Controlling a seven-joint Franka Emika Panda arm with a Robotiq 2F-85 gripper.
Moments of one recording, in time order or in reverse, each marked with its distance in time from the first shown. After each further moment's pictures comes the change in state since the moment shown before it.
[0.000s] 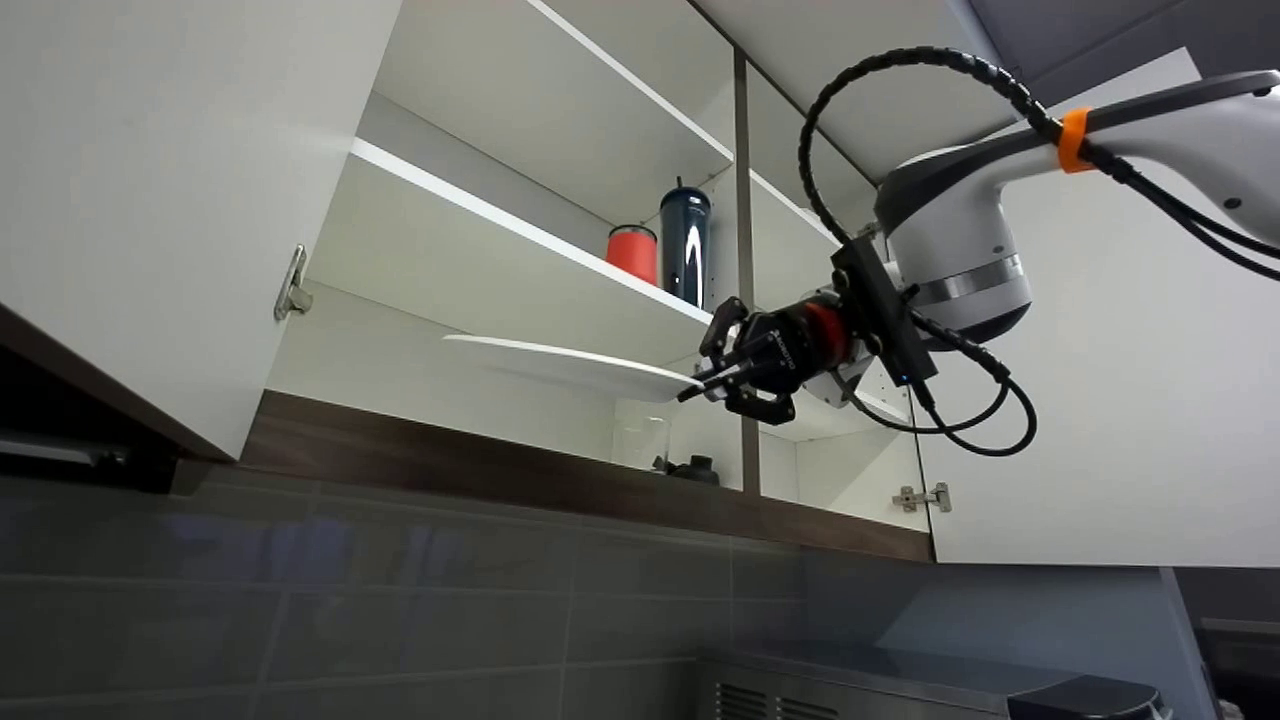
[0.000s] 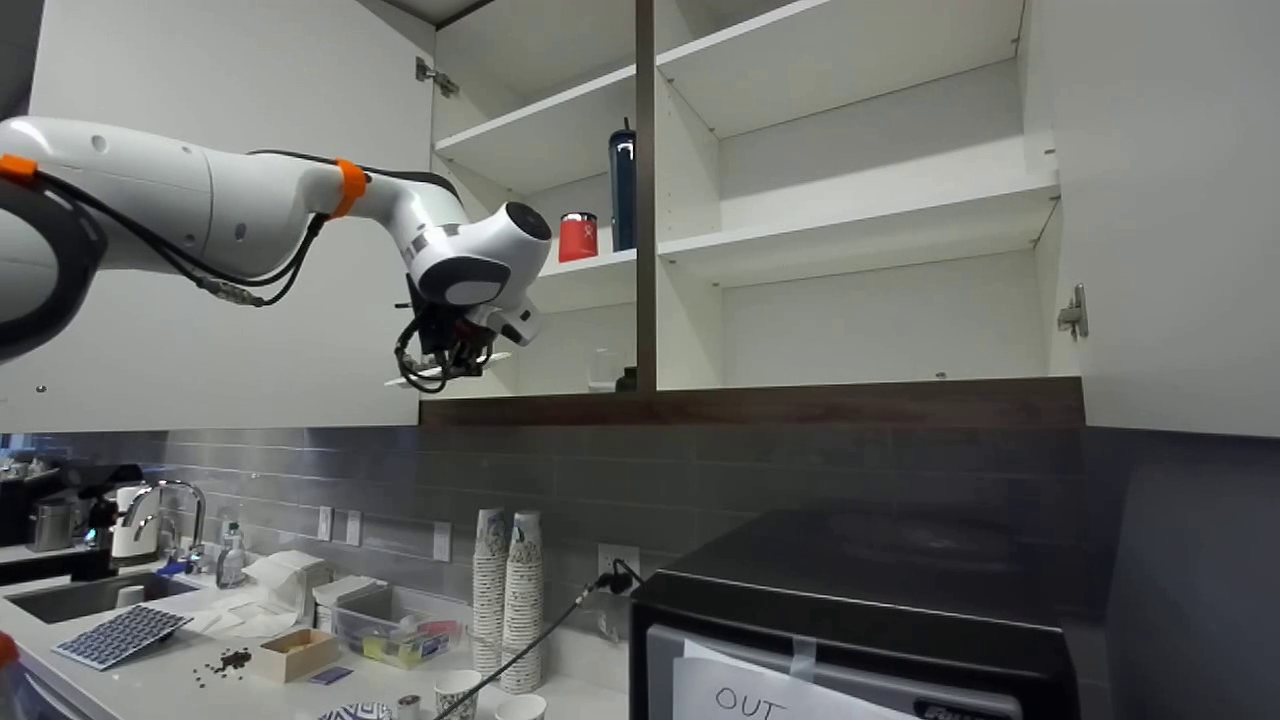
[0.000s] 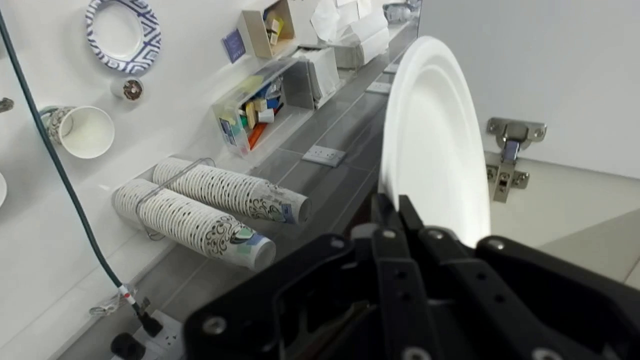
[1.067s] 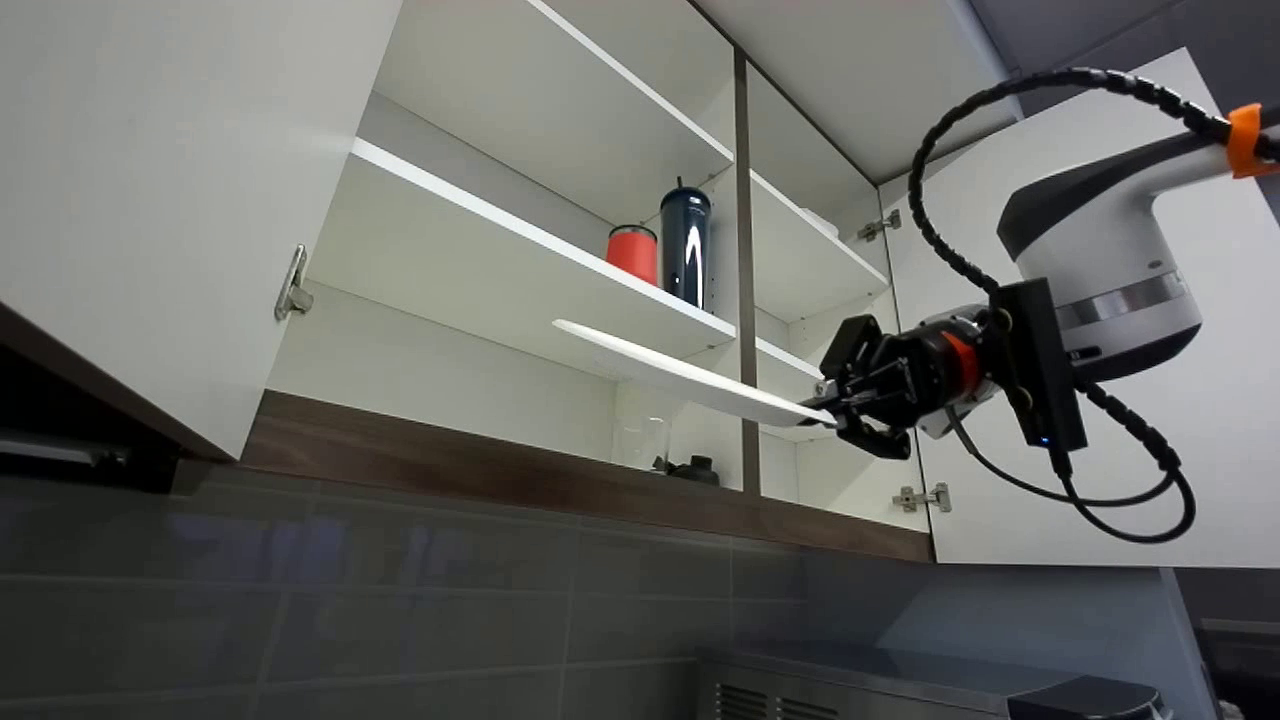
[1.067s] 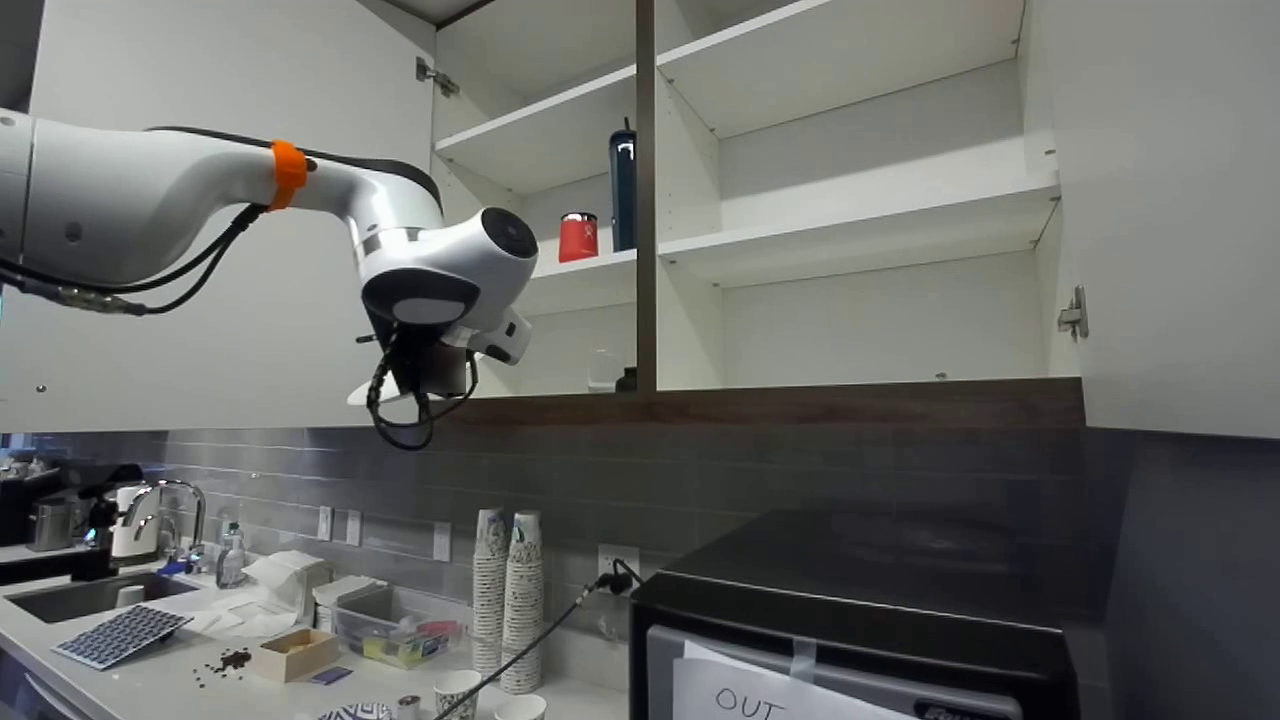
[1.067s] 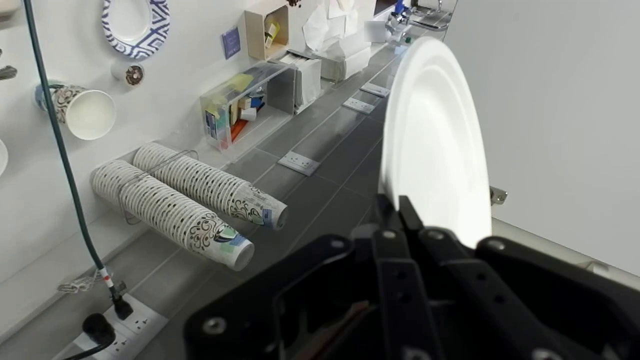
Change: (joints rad) arm -0.034 -0.285 -0.104 -0.336 0.077 -0.070 -0.335
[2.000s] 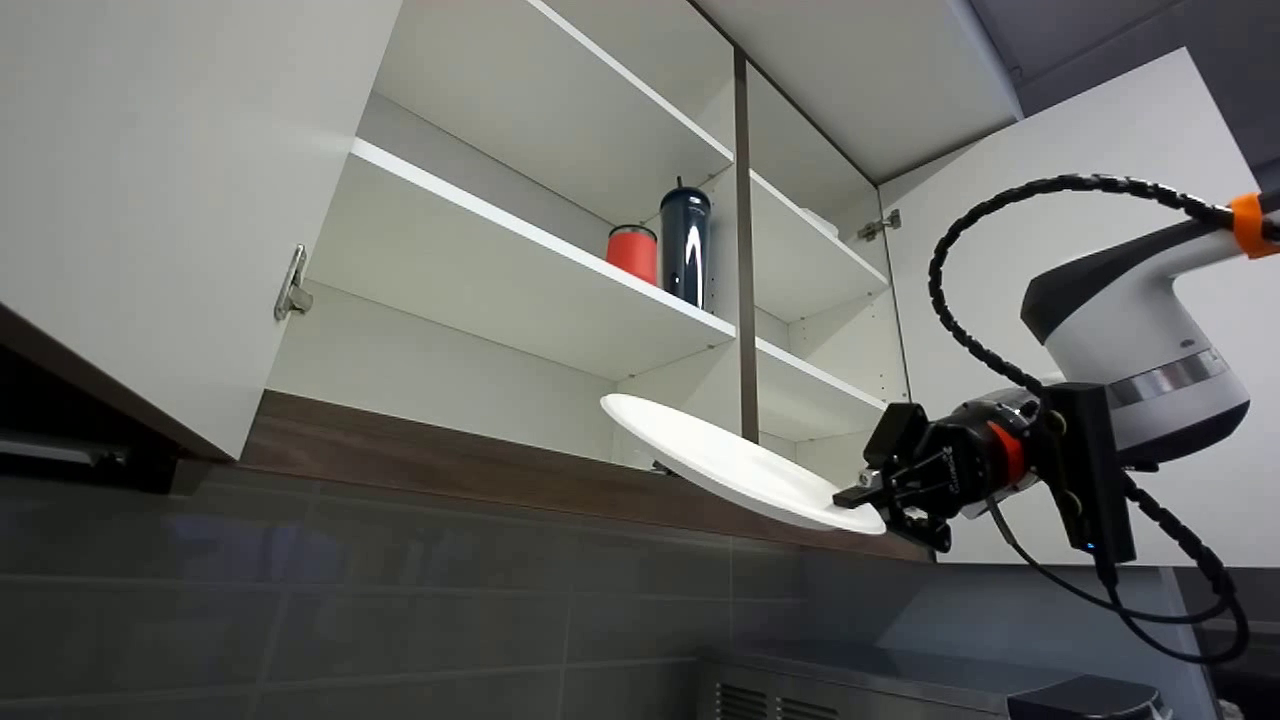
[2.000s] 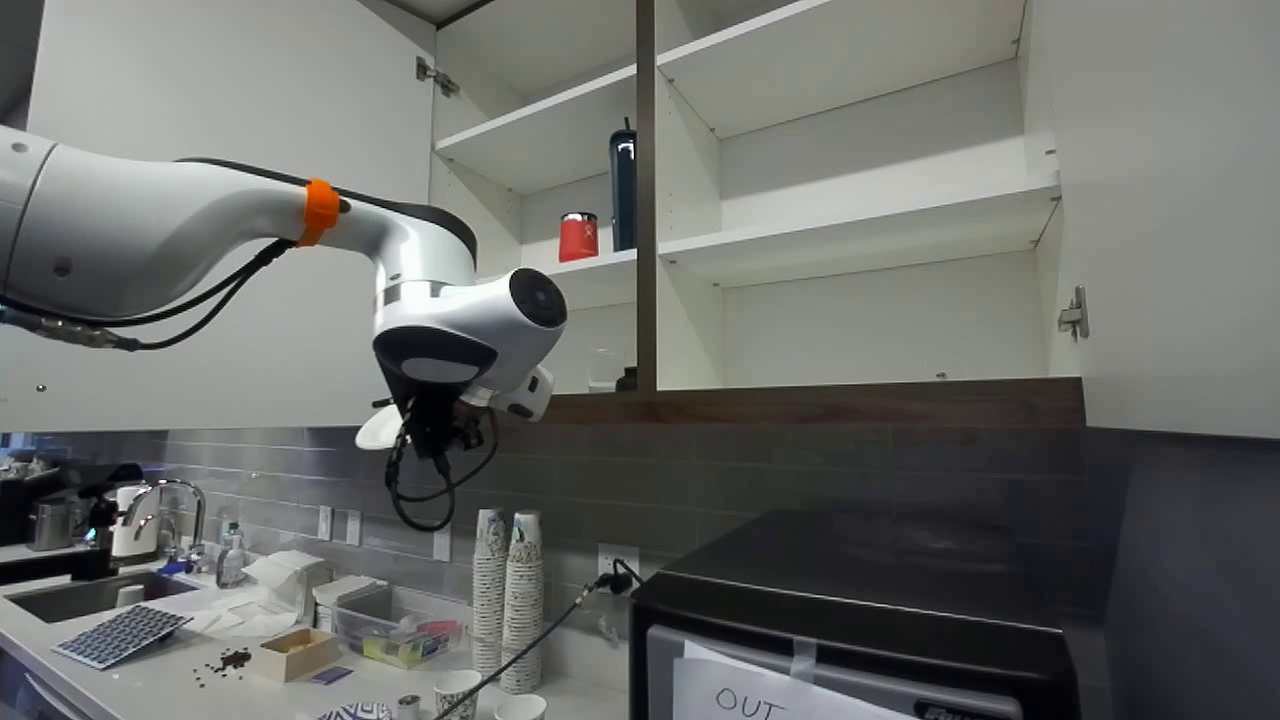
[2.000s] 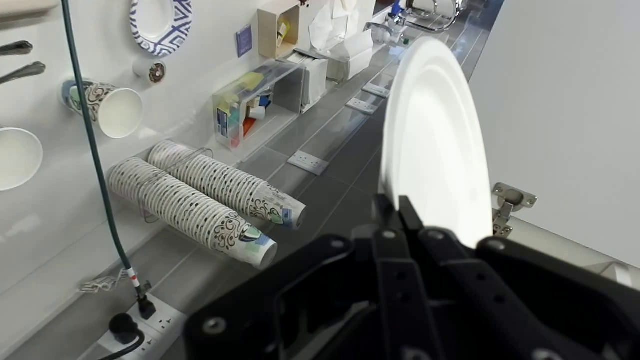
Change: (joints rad) arm 0.002 -0.020 -0.106 -0.172 0.018 -0.008 -0.216
